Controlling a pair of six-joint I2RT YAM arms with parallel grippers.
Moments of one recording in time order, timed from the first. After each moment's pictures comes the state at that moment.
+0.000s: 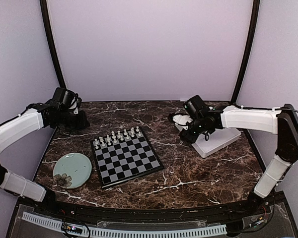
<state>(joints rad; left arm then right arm) -0.31 1.28 1.03 -0.60 0.07 -0.46 0.71 1.68 1.19 -0.50 0.17 -0.41</state>
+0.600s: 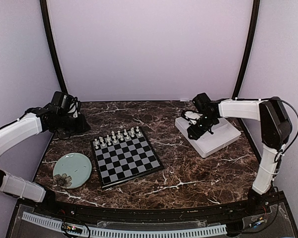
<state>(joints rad) -0.31 1.24 0.97 -0.57 0.12 -0.48 0.47 1.86 1.31 -0.62 0.00 -0.28</state>
